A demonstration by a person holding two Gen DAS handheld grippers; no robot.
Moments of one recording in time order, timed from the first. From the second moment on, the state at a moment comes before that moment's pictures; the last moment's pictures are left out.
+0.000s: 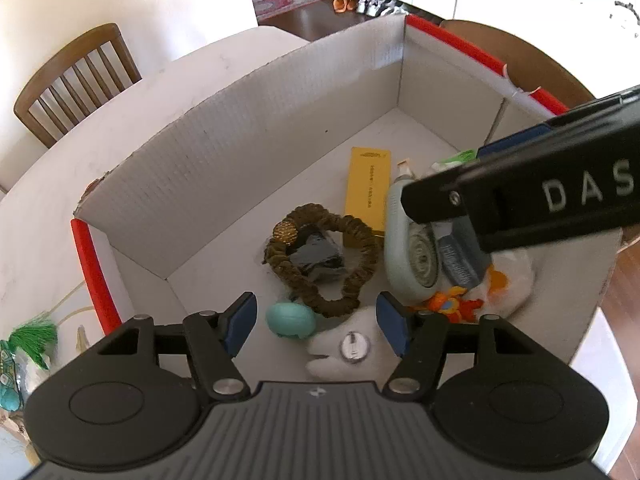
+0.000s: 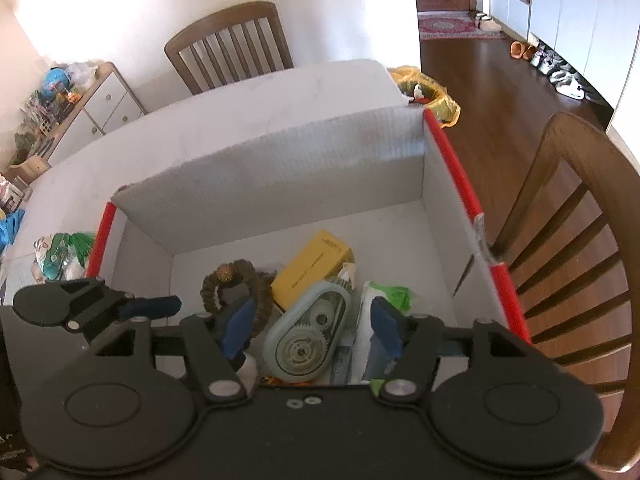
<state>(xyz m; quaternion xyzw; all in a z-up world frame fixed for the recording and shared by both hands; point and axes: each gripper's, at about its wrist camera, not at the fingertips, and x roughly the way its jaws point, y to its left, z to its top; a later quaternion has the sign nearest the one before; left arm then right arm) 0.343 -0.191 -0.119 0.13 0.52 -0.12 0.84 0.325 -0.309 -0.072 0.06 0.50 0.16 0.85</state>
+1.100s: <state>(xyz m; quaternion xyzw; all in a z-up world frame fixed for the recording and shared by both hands) 0.259 -0.114 -0.022 0.05 0.41 -0.11 0.90 0.271 -0.286 -0.004 0.07 0.42 0.21 0.88</state>
